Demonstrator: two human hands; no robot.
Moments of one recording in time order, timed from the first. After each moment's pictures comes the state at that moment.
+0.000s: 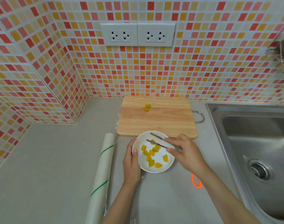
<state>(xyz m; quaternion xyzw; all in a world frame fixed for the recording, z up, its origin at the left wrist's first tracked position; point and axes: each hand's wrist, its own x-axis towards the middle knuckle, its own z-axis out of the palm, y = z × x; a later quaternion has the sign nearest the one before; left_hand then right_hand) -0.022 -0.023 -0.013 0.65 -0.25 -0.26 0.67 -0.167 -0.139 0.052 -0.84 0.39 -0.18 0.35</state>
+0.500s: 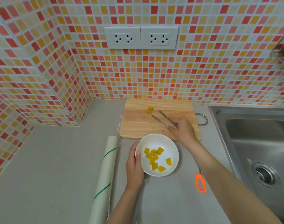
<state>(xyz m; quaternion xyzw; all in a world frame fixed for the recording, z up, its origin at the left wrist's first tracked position) -0.021 -0.023 -0.016 0.65 -0.25 -0.26 0.67 -0.109 -0.207 0.049 -0.81 0.46 -0.18 0.30</state>
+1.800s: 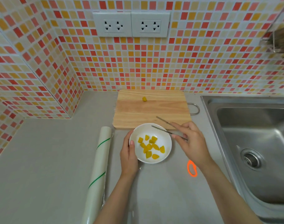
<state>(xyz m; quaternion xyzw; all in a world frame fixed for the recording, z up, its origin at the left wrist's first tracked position) -0.024 -0.023 -0.015 0.65 -0.26 -0.26 0.67 -0.186 -0.141 0.055 -0.83 0.40 -0.29 0.27</state>
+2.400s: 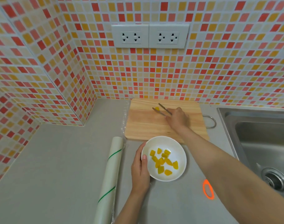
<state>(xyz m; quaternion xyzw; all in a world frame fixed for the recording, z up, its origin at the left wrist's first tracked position) -0.022 -0.023 -0.022 0.64 -0.26 -0.25 0.68 -0.043 -0.252 0.032 -0.82 0.53 -0.09 0.20</state>
